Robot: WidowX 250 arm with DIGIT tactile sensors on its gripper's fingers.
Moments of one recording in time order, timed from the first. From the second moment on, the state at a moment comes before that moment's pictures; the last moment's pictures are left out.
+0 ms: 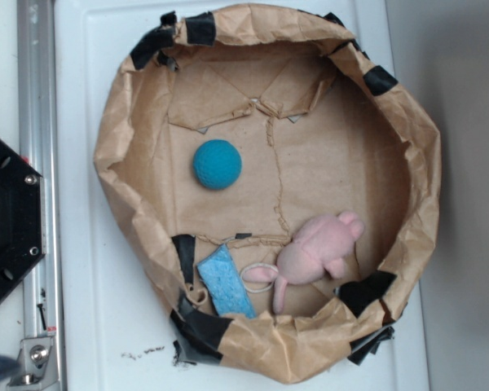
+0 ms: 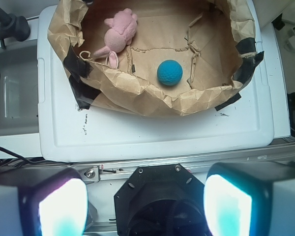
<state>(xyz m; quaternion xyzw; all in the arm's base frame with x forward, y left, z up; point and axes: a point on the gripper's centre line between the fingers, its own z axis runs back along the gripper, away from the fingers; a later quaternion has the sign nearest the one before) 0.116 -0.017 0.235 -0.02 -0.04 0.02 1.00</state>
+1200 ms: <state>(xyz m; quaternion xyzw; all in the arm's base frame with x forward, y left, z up) 0.250 0.039 0.091 0.03 -0.01 -0.12 0.99</state>
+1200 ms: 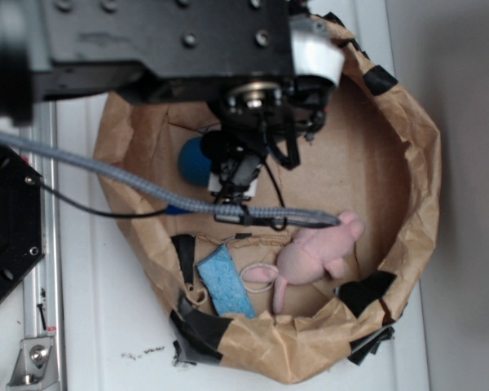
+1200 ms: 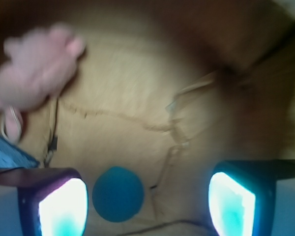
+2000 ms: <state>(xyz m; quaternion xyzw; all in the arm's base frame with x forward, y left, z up) 0.223 0.045 0.034 0.04 0.03 -0.18 0.98</state>
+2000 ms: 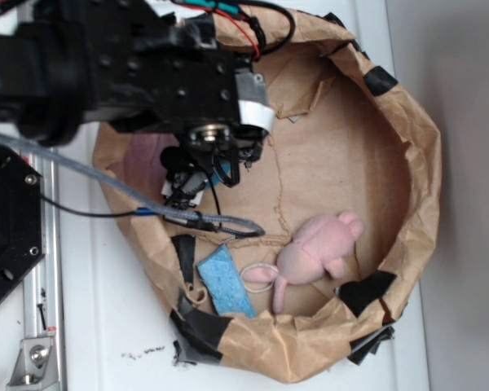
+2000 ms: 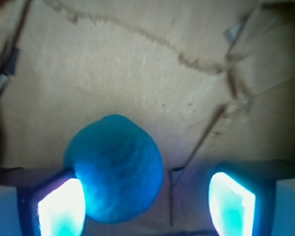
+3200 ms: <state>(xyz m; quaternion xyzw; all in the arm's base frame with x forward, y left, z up) 0.261 0.017 0.131 0.04 -0.07 -0.12 0.99</state>
